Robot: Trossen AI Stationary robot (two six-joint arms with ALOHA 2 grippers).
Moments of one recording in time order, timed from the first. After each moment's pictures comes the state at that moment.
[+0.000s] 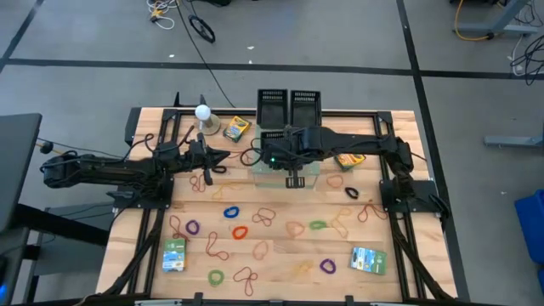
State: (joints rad) left arm 0.29 0.79 0.08 0.75 -0.02 -0.03; right arm 0.00 2.00 2.09 -1.42 0.29 -0.14
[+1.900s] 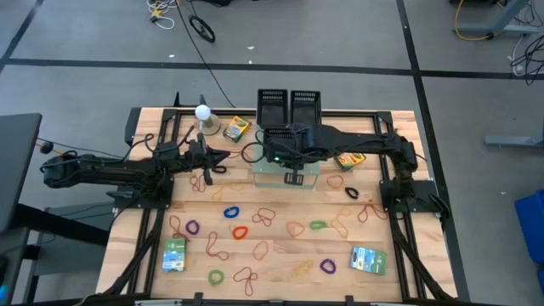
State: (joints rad) left arm 0.29 0.79 0.07 0.75 -0.02 -0.03; right arm 0.00 1.95 2.07 -1.43 0.38 0.03
